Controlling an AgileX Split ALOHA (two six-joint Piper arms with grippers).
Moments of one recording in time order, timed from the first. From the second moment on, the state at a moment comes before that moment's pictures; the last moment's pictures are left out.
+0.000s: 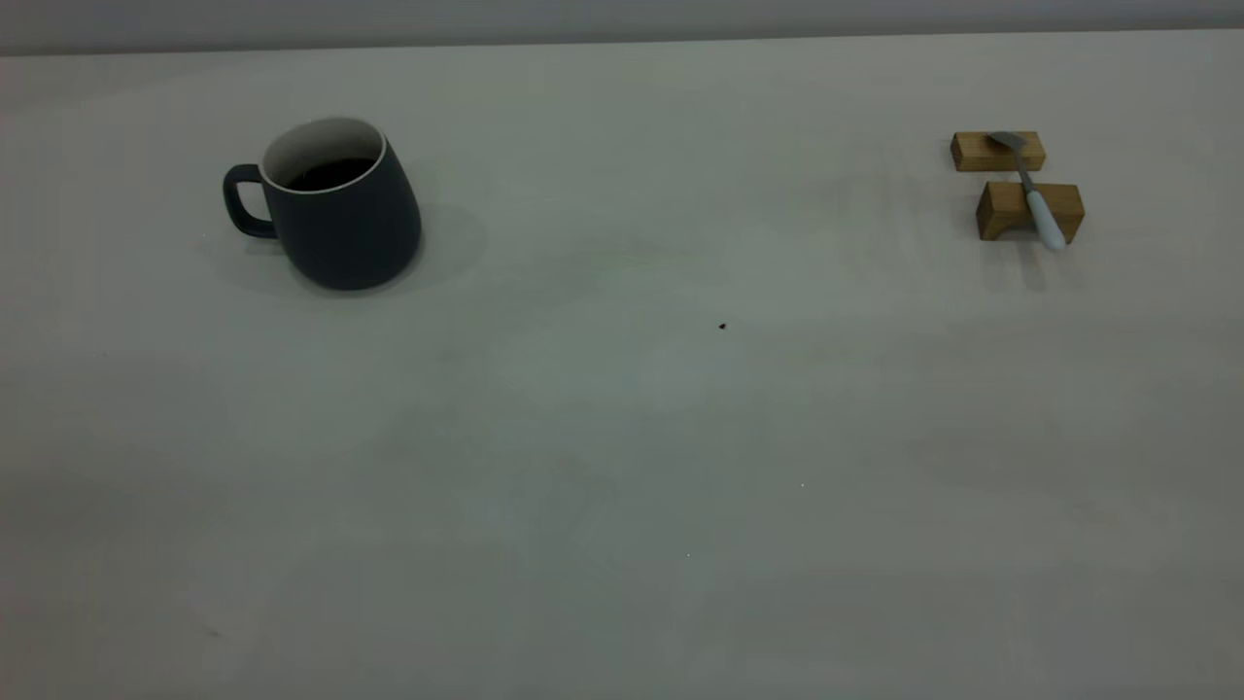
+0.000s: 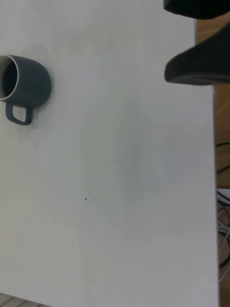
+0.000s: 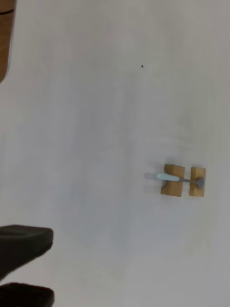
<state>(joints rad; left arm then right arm) 0.02 -0.02 -0.49 -0.01 1.13 0.02 -0.02 0.02 -0.47 0.09 1.13 -0.14</state>
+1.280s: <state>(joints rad) 0.02 0.01 -0.49 -0.01 1.13 0.01 -0.02 0.02 -0.47 0.09 1.13 -0.14</state>
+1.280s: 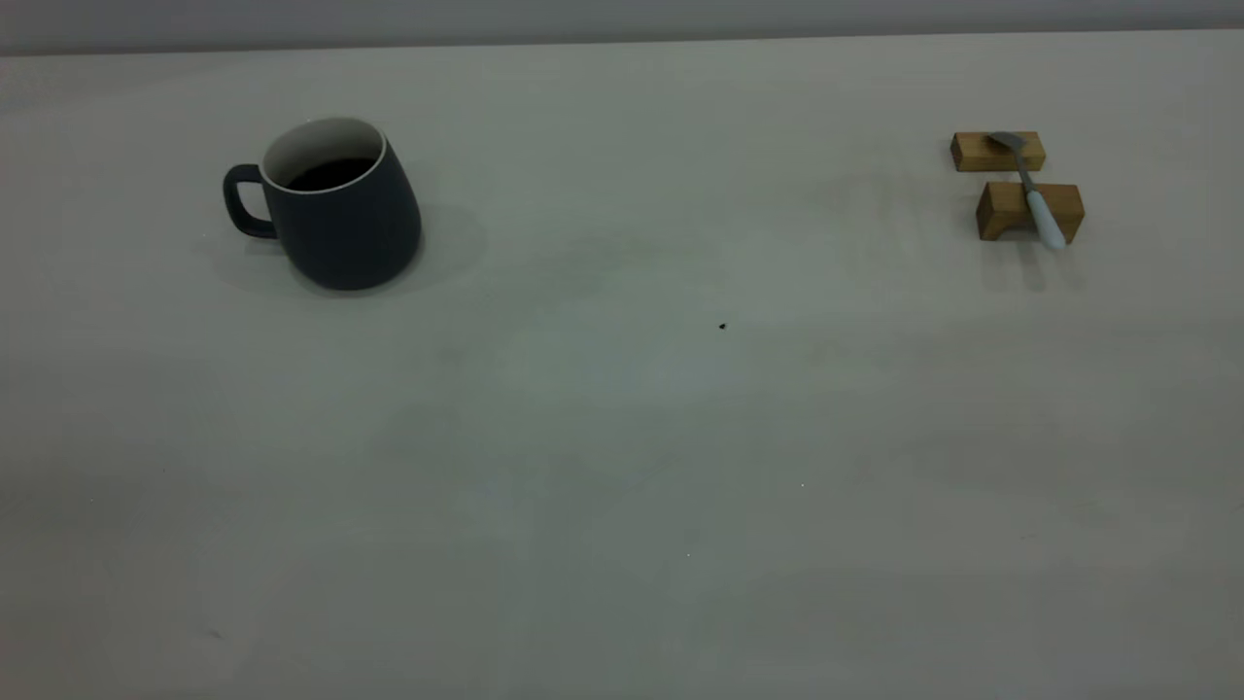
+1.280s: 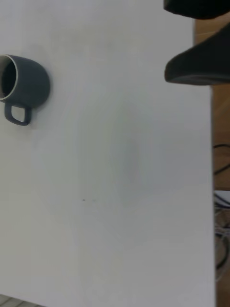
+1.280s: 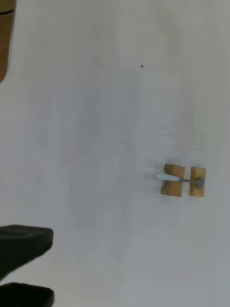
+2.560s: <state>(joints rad) -0.01 1.73 -1.22 -0.05 0.73 0.85 -0.02 0.02 -0.47 0.09 1.13 -0.14</state>
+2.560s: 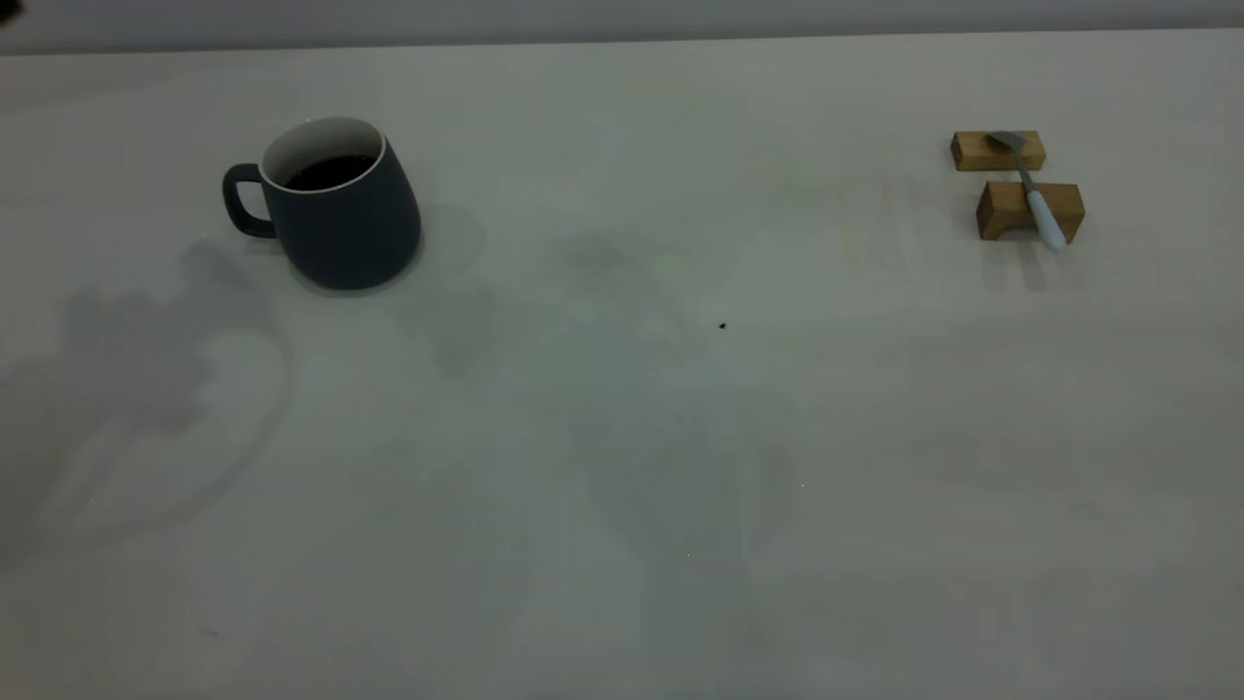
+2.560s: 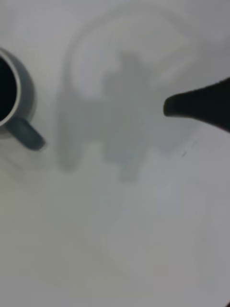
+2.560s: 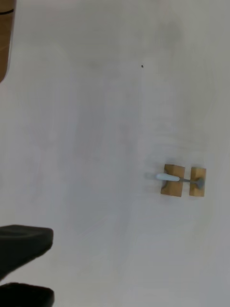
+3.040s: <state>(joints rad) -0.07 2.12 -1.45 -0.01 0.66 1.21 -0.02 0.02 -0.47 0.09 1.13 -0.14</state>
